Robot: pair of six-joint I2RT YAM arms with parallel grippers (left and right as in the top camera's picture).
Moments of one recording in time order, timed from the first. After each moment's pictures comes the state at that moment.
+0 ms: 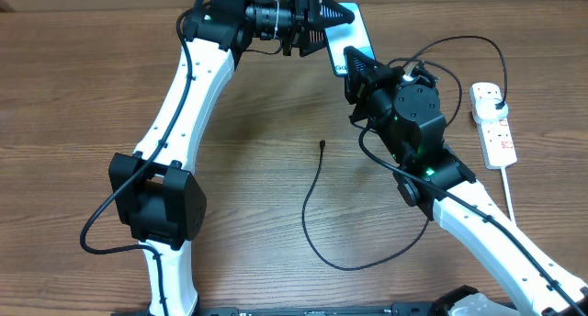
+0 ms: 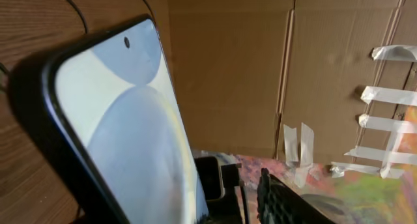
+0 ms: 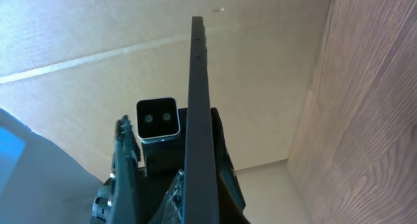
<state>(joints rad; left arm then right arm) -0.30 2.12 2.08 -0.50 1.17 -1.02 0.46 1.34 0.92 0.30 0.04 1.80</state>
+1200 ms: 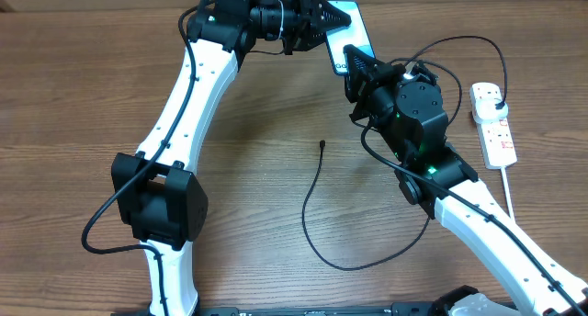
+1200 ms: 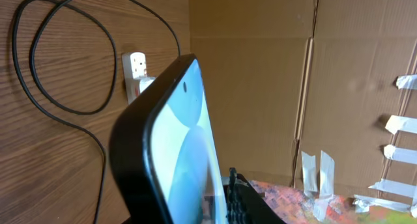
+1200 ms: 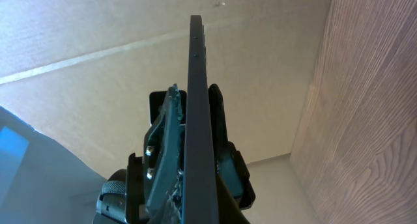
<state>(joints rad) -0.31 2.12 2.08 -0.51 1.03 -1.02 0.45 1.34 0.93 0.28 0.01 1.82</state>
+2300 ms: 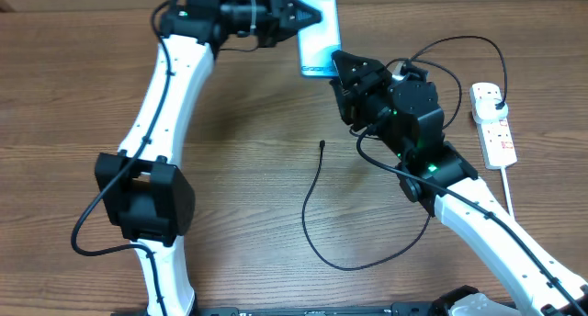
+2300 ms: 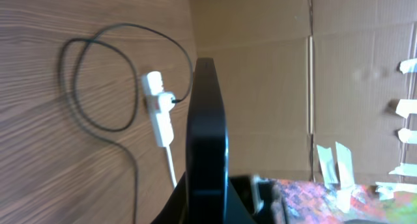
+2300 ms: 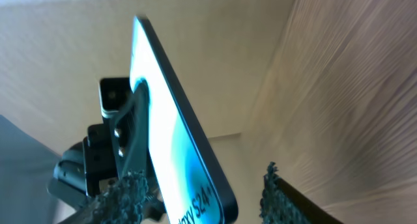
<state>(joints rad) -0.19 2.12 2.08 -0.59 1.10 -0.79 0.43 1.35 0.94 0.19 -0.13 1.59</state>
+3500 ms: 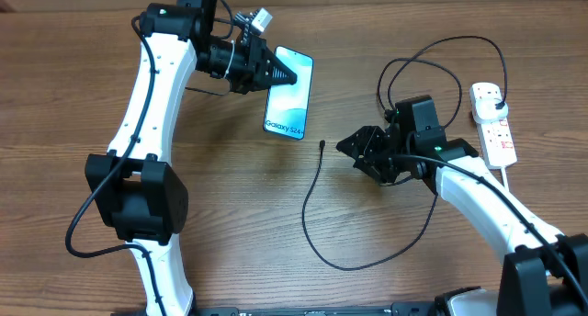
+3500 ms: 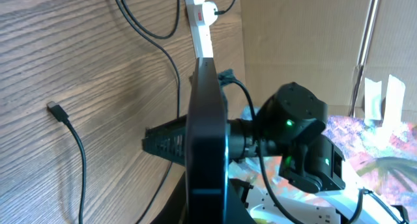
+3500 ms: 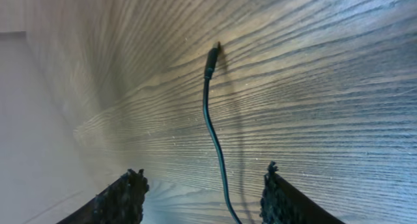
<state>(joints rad) -0.14 2.12 2.08 -1.34 1.12 -0.10 0.26 1.53 0.89 -0.41 -0.54 0.89</state>
